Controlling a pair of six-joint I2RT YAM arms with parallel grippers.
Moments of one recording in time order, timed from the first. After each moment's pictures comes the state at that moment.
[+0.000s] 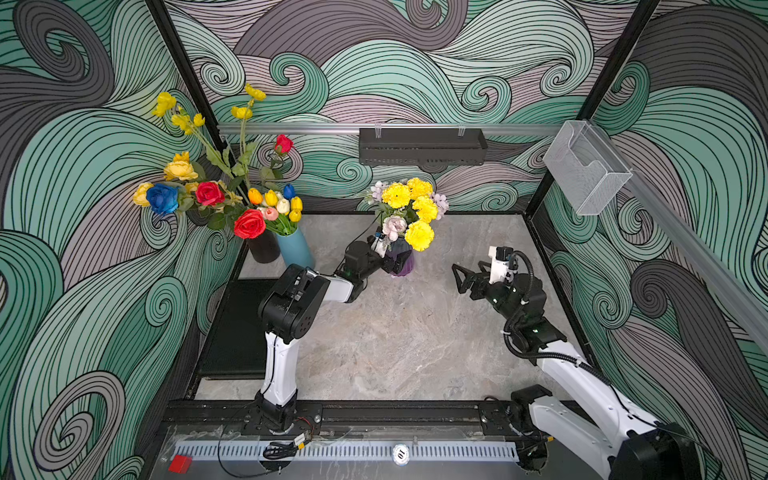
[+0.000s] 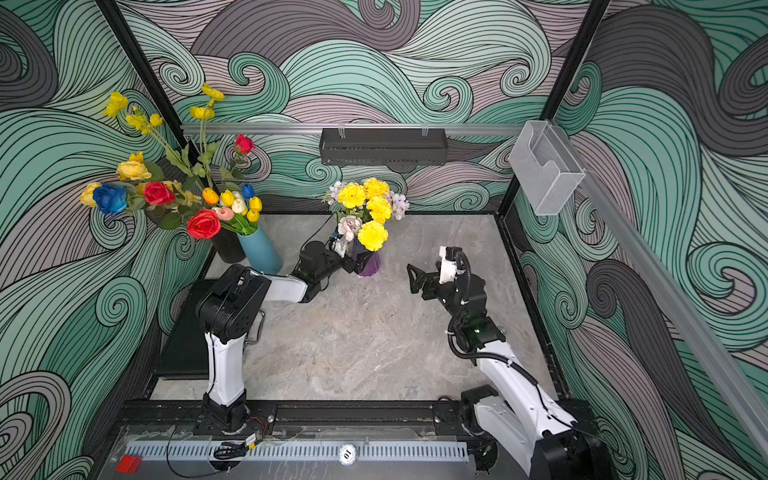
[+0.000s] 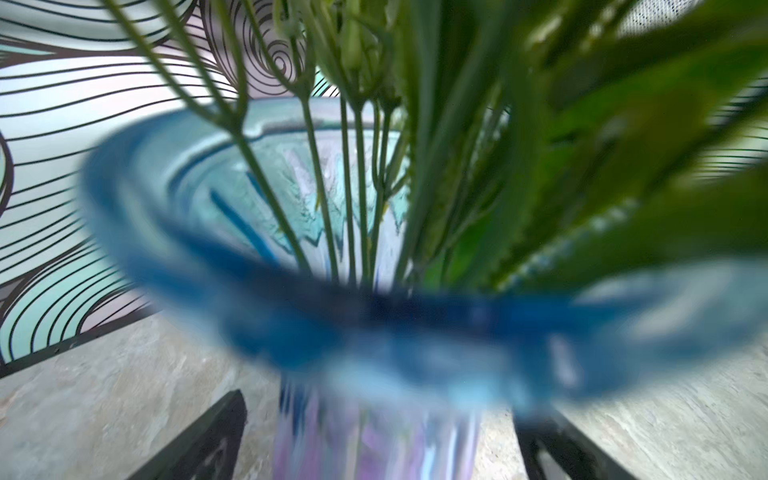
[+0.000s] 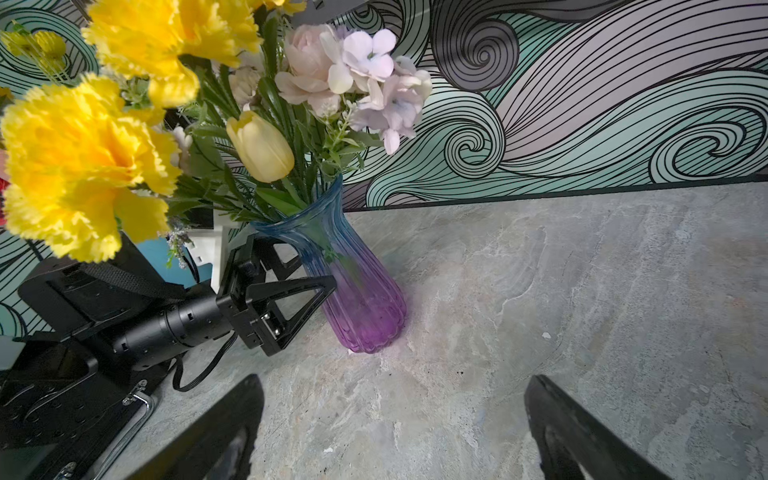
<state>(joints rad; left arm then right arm) -0.49 2.02 1.02 0.89 0.28 -0.01 0.28 0.93 0.49 0.25 -0.17 0.29</state>
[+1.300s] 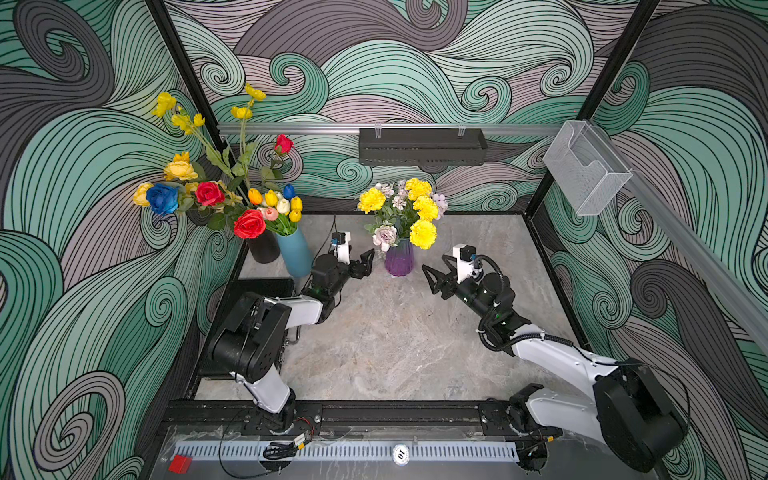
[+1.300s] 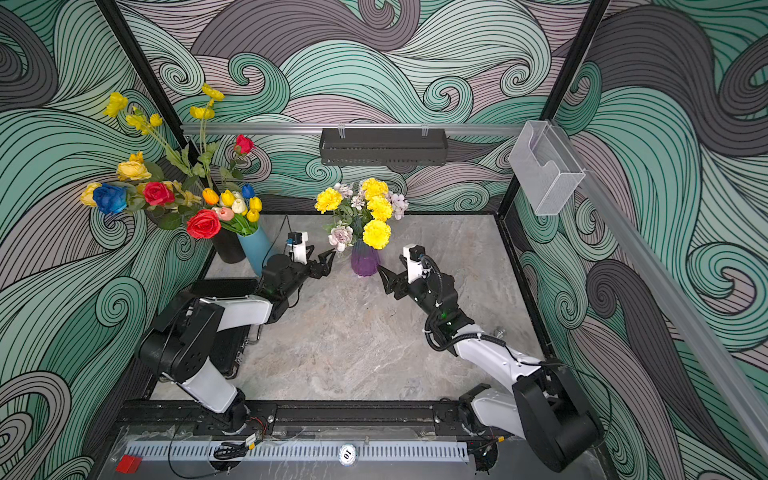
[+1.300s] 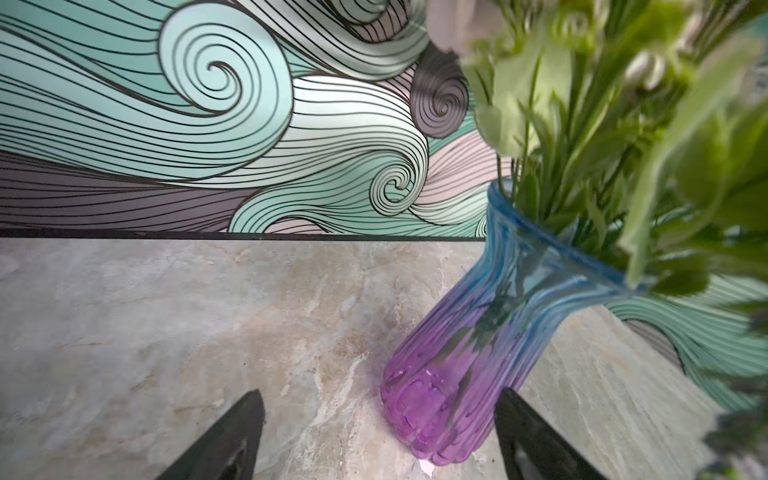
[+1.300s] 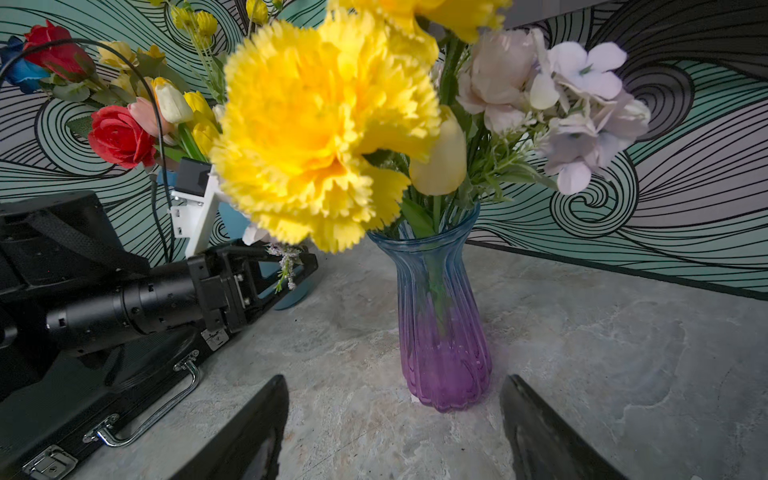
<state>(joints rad) -0.33 1.57 0.67 0.79 0.11 -0.32 0.50 1.18 0.50 0.64 -0.16 0.17</state>
